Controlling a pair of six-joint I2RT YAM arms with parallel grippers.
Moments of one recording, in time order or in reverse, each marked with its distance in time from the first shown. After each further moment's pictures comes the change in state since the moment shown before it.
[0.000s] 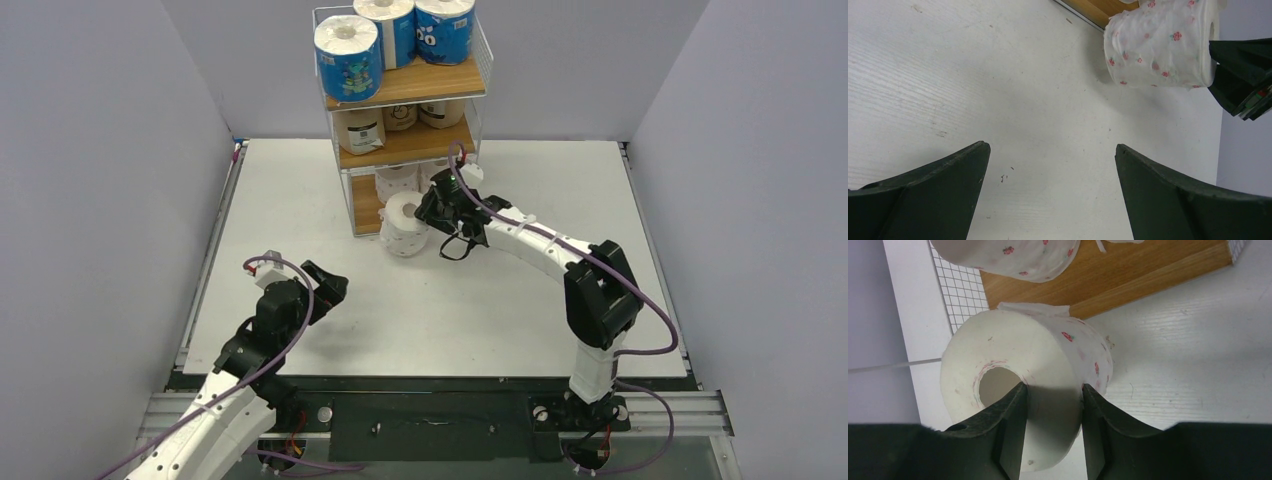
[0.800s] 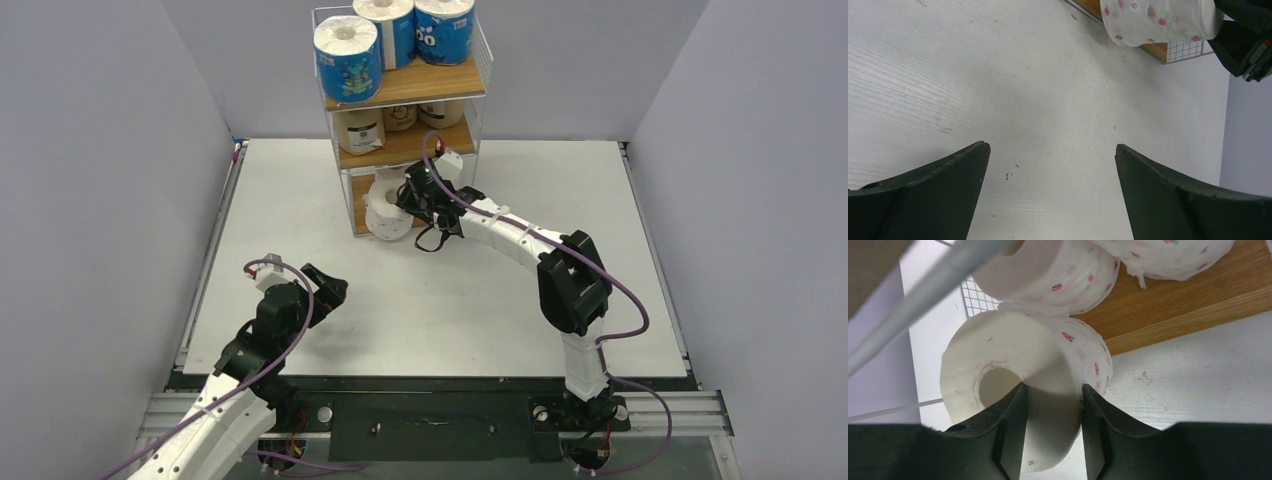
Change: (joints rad) left arm 0.000 -0.026 -0.024 -0.007 0.000 -0.002; right arm 0.049 0.186 0.243 -0.009 0.115 0.002
